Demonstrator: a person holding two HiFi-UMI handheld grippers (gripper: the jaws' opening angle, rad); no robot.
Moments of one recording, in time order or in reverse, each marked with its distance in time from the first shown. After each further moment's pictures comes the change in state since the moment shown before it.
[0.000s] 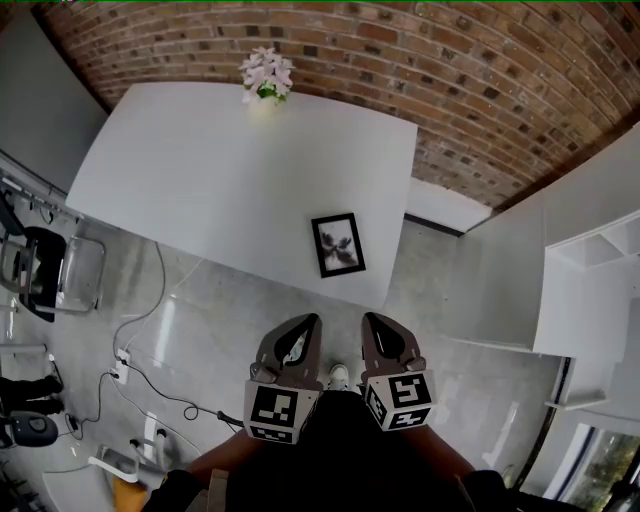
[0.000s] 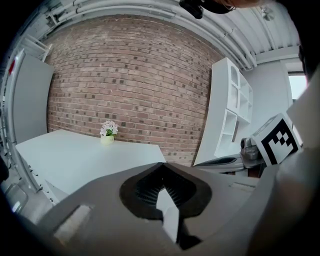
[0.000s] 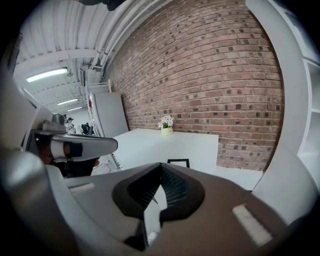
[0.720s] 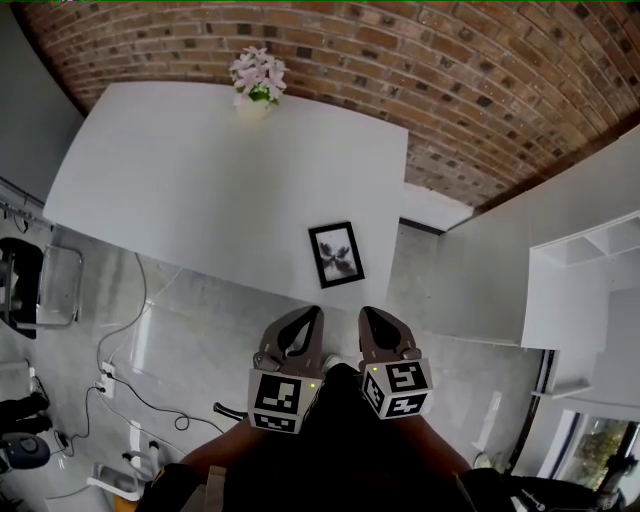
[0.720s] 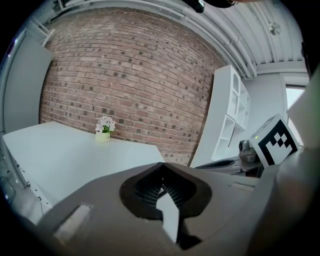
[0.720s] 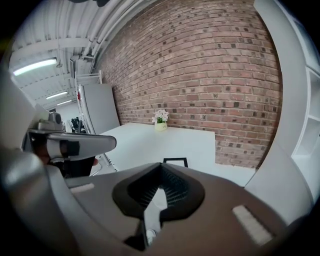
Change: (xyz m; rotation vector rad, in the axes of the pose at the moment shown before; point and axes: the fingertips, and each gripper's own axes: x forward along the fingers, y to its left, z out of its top) left arm 0.030 0.037 0.003 -0.058 -0.004 -0.097; right arm 0.042 0.000 0.005 0.012 0.078 -0.103
